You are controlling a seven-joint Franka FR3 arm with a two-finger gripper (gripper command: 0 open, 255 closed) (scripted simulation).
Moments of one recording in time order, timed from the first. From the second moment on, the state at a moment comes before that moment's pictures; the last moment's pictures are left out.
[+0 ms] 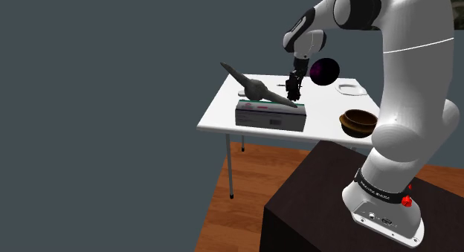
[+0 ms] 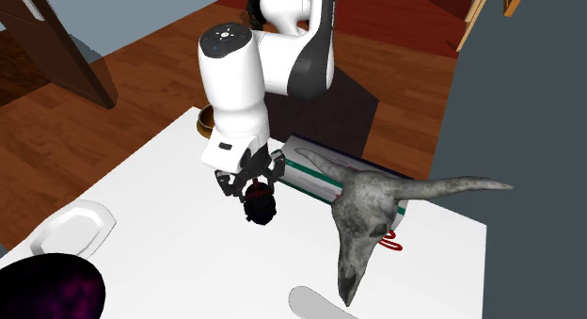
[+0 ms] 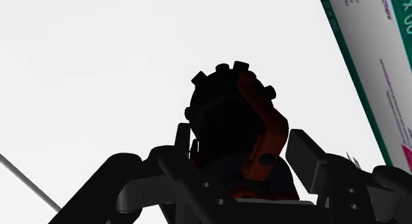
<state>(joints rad) -0.24 0.42 -0.48 -1.86 0.27 2.27 -0.77</state>
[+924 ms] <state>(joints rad) -0.22 0.33 -0.51 -1.79 0.21 2.12 -0.73</state>
